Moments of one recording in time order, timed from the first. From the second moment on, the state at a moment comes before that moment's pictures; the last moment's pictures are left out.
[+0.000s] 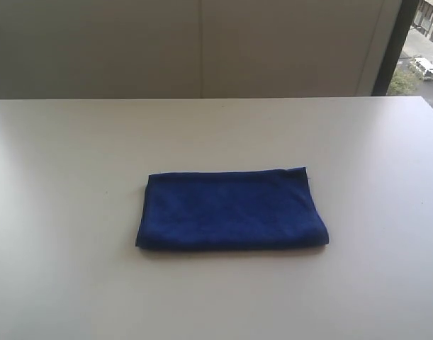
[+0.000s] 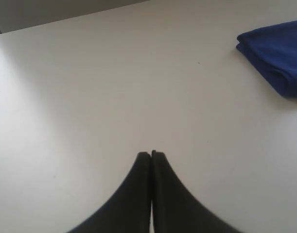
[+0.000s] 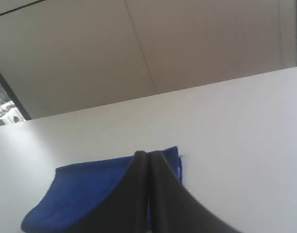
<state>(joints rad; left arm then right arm) -0.11 0.00 0.02 -0.08 0.40 0.22 0.23 0.22 -0.29 -0.40 0.31 0.74</state>
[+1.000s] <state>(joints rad) -0.11 0.00 0.02 -0.08 0.40 0.22 -0.09 0.01 0.00 -0.03 0.32 0.01</state>
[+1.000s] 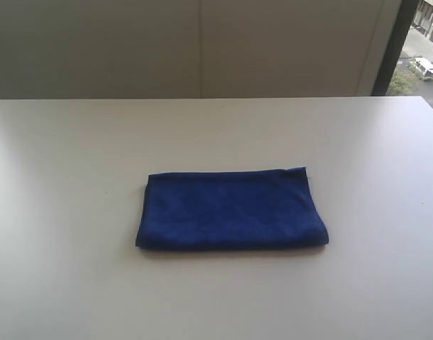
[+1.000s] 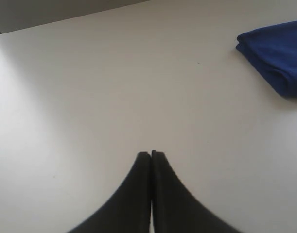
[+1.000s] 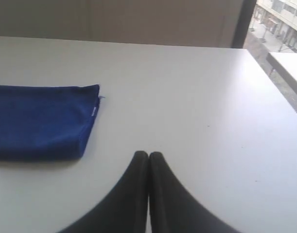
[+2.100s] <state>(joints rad) -0.11 0.00 0.02 -0.08 0.40 0.22 -0.01 0.01 0.00 -0.03 0.32 0.01</state>
